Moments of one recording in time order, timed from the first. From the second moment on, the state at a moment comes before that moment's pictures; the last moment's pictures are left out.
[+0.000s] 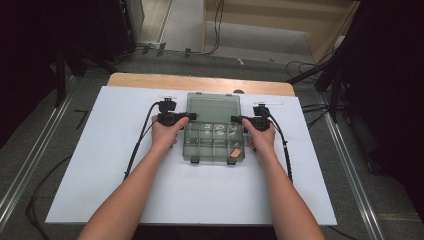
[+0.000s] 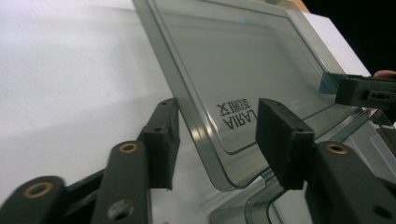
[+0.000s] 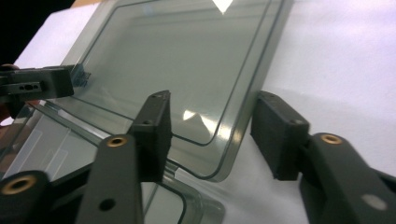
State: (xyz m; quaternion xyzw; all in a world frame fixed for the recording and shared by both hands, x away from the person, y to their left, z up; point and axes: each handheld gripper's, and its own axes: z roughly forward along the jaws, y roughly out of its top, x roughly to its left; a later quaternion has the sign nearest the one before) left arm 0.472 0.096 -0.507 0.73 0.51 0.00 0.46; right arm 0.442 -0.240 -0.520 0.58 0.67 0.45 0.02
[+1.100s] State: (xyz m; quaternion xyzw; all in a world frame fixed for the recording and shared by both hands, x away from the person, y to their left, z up) left arm 0.469 0.103 -0.472 0.71 0.49 0.07 0.49; right arm 0.419 -0.246 -0.498 0.52 0.70 0.47 0.14
